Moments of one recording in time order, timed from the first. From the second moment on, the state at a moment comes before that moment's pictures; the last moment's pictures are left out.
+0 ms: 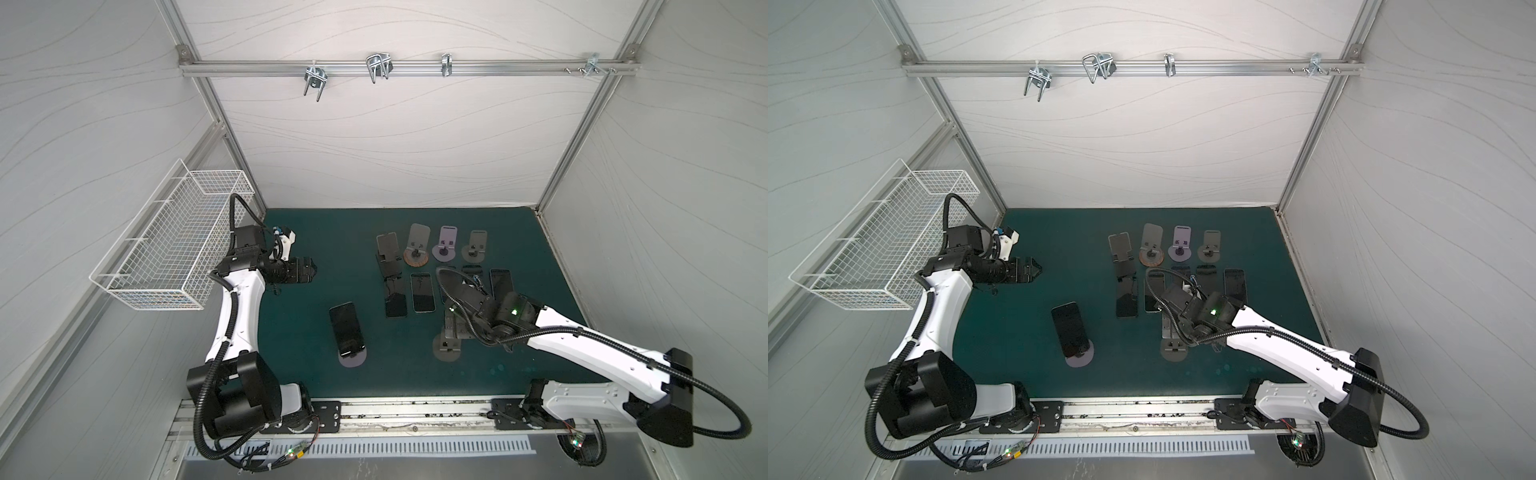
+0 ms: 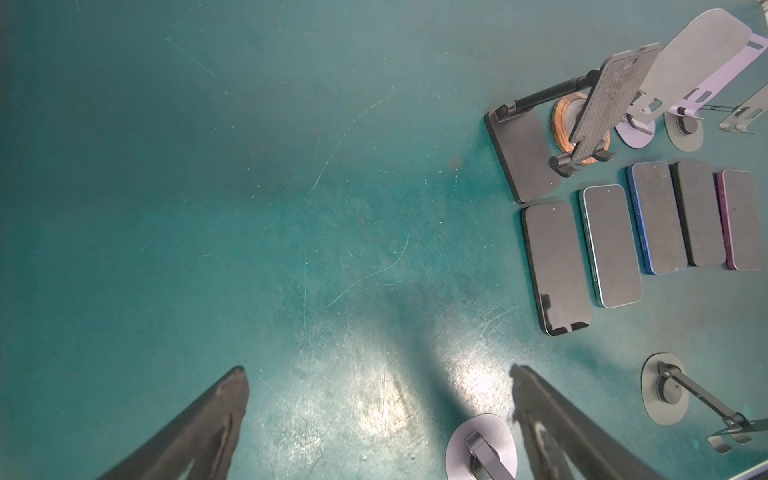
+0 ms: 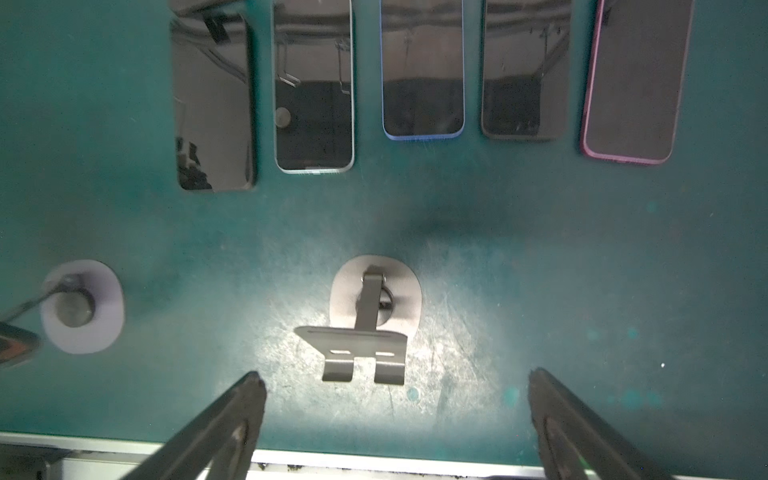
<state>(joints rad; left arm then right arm) 0.30 1.33 1.19 -0.92 0.41 0.21 1.06 1.19 1.03 -1.09 0.30 0.91</state>
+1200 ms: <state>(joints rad) 0.30 1.33 1.18 -0.91 0.35 0.20 1.08 1.40 1.04 -0.90 0.27 0.95</state>
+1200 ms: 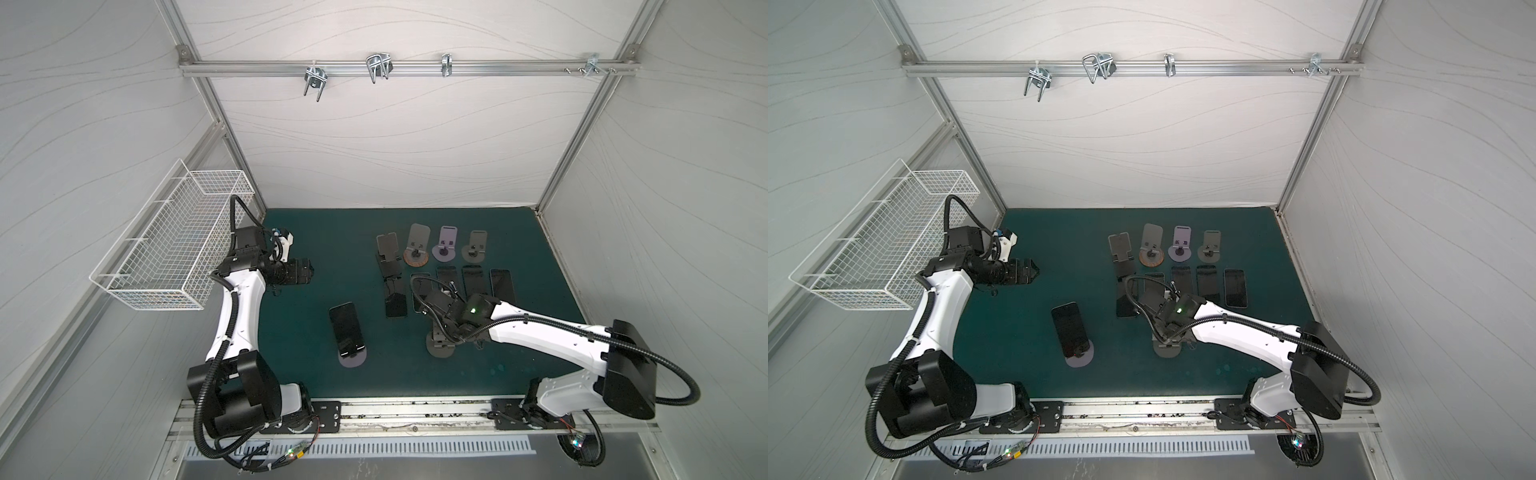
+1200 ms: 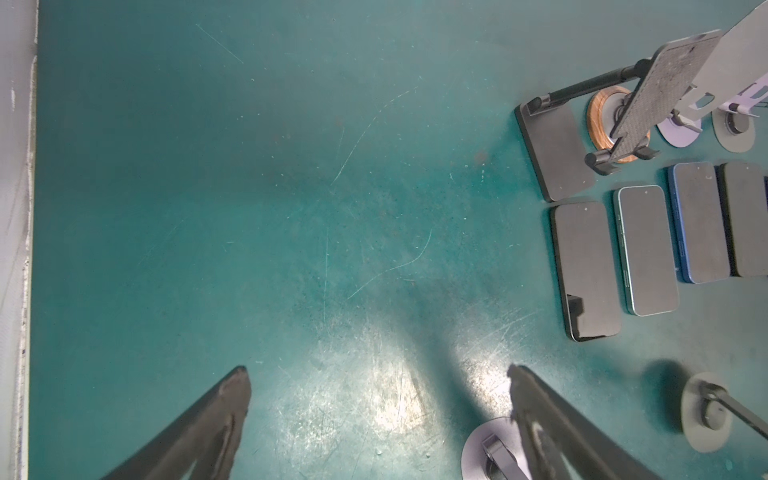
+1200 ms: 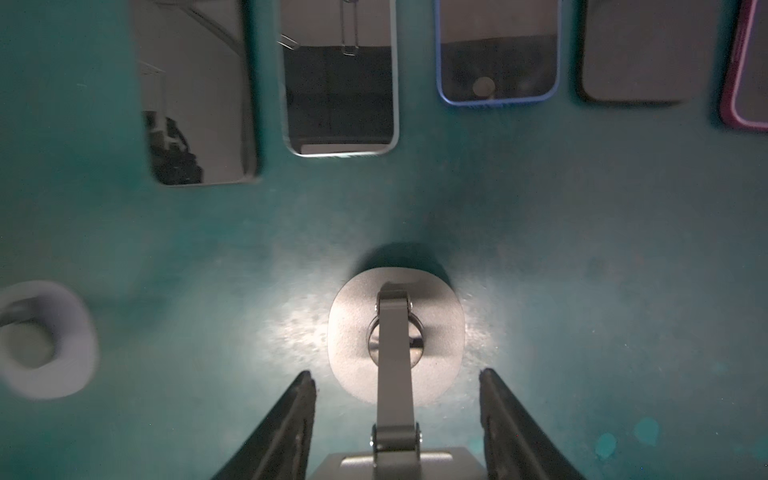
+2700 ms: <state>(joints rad) 0.30 1.33 1.20 -1.05 0.40 0.23 0.97 2.51 2.38 -0.72 0.22 0.36</state>
